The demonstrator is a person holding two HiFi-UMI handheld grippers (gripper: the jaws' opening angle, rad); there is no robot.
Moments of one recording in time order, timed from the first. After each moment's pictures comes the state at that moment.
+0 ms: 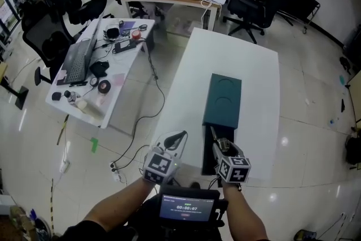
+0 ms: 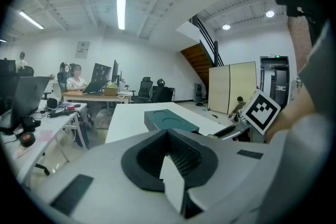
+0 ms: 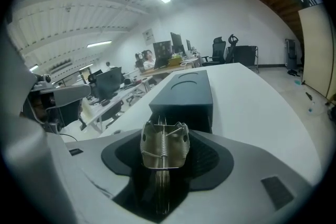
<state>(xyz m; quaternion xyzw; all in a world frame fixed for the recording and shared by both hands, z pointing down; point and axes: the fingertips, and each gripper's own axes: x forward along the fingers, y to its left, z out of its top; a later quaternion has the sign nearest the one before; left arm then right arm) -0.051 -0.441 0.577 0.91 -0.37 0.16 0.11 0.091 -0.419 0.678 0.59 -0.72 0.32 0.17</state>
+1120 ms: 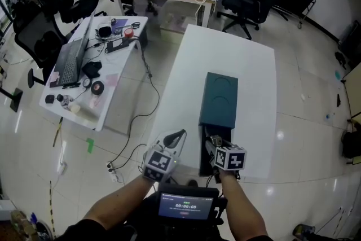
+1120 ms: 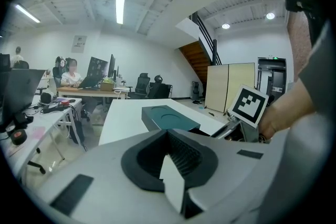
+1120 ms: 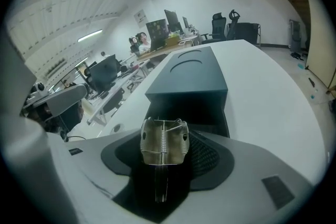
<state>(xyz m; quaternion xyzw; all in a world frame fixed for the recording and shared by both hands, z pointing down) -0.045 -0.470 0.599 0.91 -0.35 0.17 0.13 0.072 -0.447 0.710 0.54 -0.70 0.41 0.22</state>
